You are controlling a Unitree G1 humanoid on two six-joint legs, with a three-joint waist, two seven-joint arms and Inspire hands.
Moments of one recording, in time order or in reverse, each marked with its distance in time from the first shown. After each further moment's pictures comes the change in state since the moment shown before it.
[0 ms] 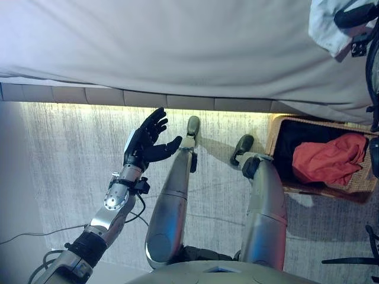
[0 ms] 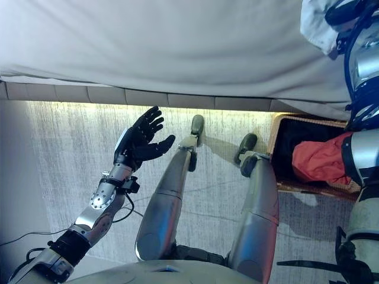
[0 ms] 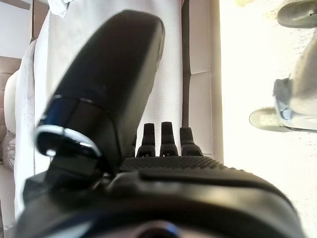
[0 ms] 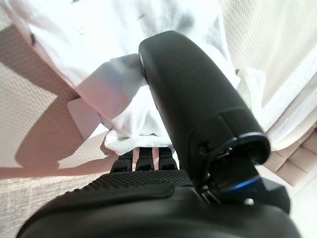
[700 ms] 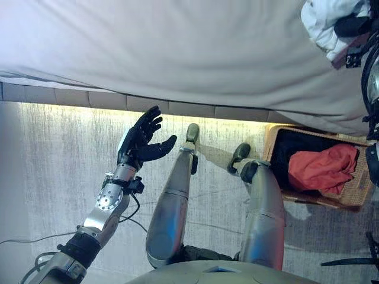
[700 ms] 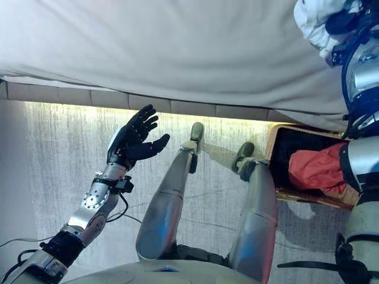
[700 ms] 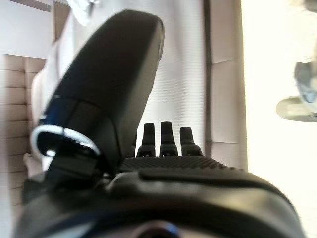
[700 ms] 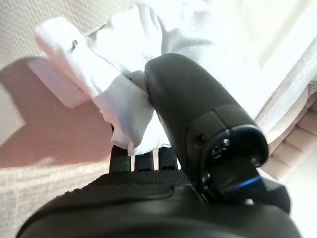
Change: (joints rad) left arm 0.032 0.040 0.039 -0.005 0.001 0.000 -0.024; right arm 0.100 -0.001 -0.002 0.009 0.062 -0.049 0.002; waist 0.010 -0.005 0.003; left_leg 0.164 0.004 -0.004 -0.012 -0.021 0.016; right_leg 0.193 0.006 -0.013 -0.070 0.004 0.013
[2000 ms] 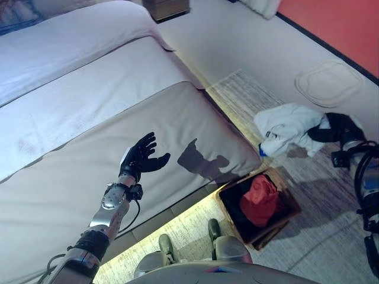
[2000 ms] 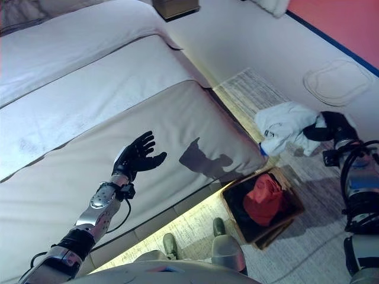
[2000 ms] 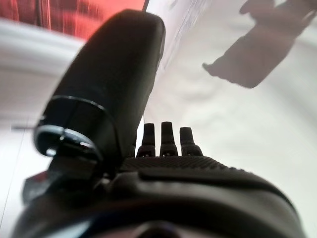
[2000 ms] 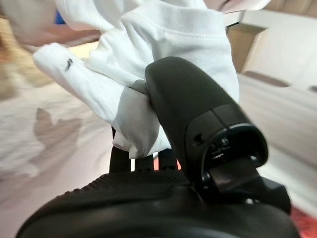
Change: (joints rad) left arm -0.096 -0.154 0.109 0.332 0.105 0.202 -0.079; right arm 0.956 0.079 -0.493 -0.378 -0.053 -0.046 0.266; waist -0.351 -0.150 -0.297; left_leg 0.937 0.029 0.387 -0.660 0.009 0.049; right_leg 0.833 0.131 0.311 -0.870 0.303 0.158
